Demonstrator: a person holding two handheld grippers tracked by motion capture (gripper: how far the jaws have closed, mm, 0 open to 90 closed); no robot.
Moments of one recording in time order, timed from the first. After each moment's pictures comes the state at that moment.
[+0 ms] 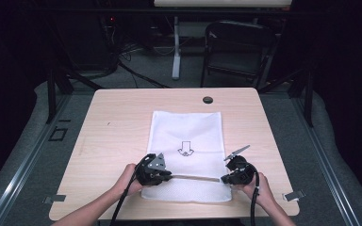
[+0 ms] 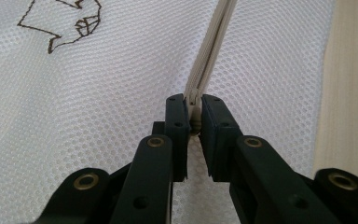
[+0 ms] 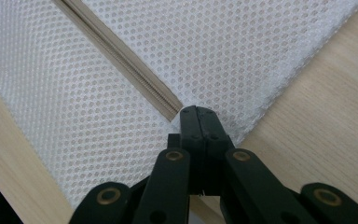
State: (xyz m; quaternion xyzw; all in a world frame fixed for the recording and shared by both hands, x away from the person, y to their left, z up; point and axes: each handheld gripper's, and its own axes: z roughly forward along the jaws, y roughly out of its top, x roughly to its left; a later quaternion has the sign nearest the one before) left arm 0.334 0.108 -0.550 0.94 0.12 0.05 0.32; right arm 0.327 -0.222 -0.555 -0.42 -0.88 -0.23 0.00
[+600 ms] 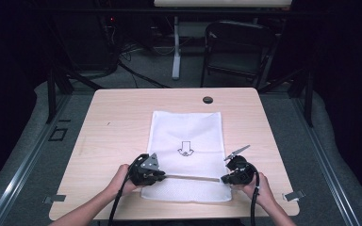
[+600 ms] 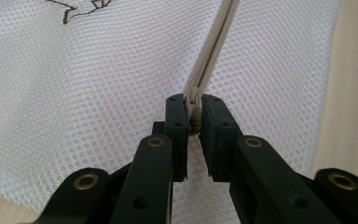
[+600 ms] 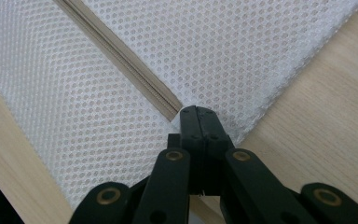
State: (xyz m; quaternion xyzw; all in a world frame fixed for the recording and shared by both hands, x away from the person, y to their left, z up) left arm 0.332 0.127 -0.550 0.94 0.13 0.05 0.32; right arm 0.327 -0.221 -0.556 -0.43 -0.87 -0.24 0.01
